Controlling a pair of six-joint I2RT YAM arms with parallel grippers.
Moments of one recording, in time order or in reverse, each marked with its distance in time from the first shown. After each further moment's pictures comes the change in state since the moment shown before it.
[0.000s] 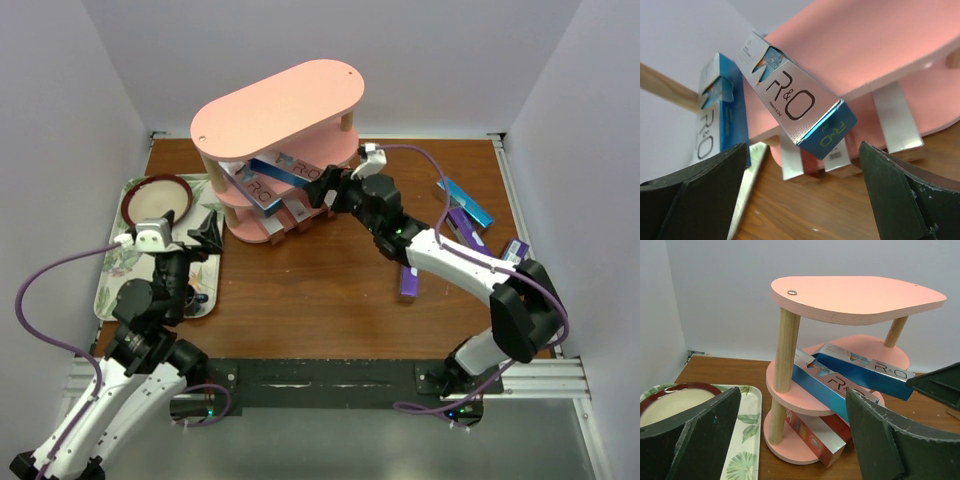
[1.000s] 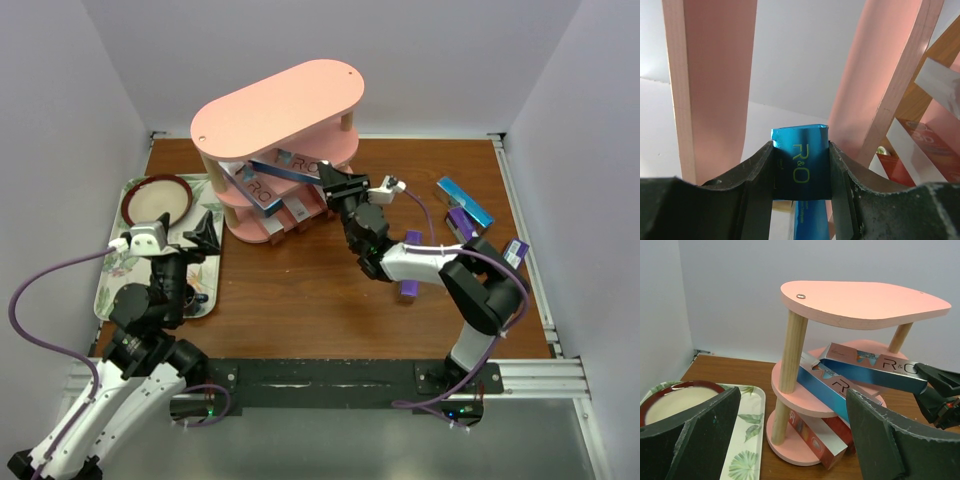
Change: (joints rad) left arm -0.036 -0.023 0.000 0.001 -0.070 0.010; right arm 0.061 0.228 -0.132 0.688 0.393 0.694
